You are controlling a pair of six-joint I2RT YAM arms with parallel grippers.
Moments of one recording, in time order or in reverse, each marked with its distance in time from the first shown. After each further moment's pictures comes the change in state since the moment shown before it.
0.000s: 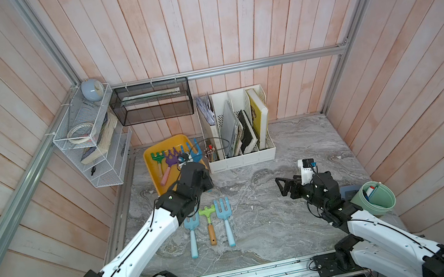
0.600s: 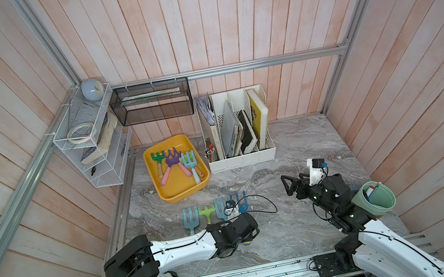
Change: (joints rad) left arm -0.454 0.270 -0.288 0.206 0.042 -0.349; right arm 0.000 -0.199 0.005 -0.116 0.031 0.018
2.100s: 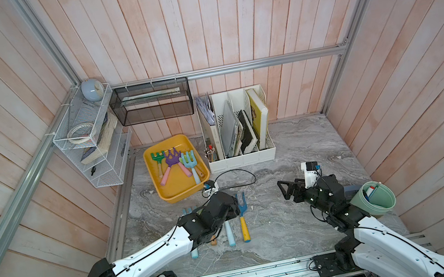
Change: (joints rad) left arm 0.273 -0.274 0.030 -0.051 -0.004 0.145; right arm 0.000 0.081 -0.032 0.034 -0.079 0.018
